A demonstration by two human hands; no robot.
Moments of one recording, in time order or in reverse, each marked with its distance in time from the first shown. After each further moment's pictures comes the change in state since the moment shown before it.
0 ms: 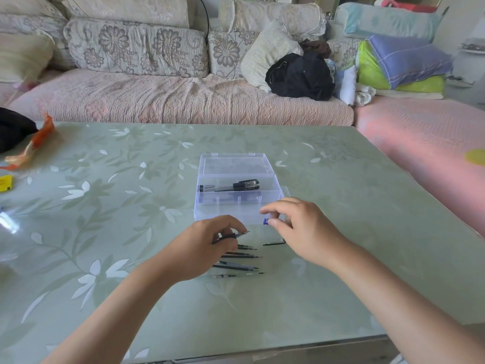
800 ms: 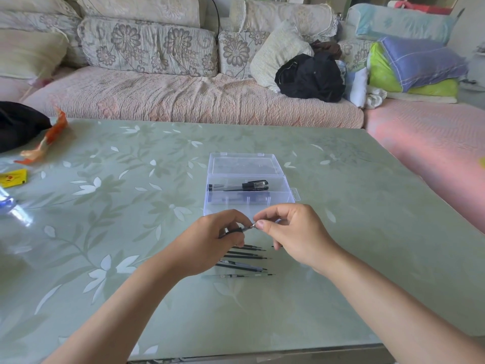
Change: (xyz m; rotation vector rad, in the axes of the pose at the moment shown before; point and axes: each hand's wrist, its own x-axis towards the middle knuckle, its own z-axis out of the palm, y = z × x) left_hand -0.002 0.005 -0.007 -0.015 0.044 0.020; right_hand 0.004 -0.030 0.018 0.499 0.010 0.229
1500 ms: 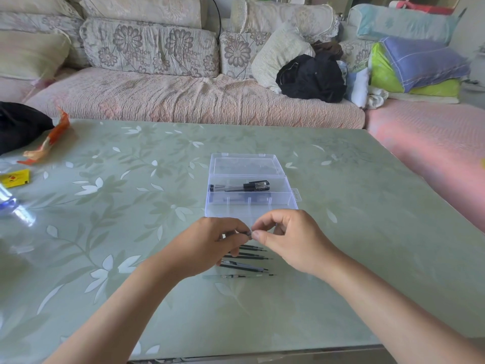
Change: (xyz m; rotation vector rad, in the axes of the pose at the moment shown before) left_hand -0.003 -0.001 -0.004 0.053 -0.063 0.011; right_hand -0.006 0.002 0.002 -0.149 -0.092 -0.079
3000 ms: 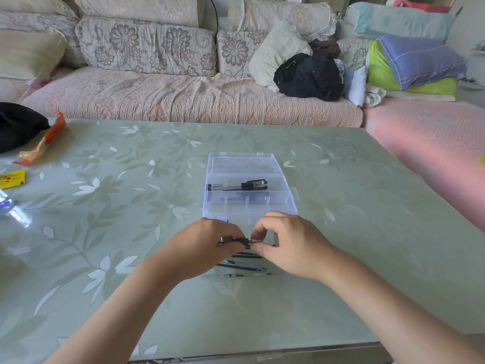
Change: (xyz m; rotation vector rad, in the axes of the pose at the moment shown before) left_hand 0.002 -0.008 0.002 0.255 0.026 0.047; right_hand 0.001 0.006 -0.001 -0.445 -0.092 -0.128
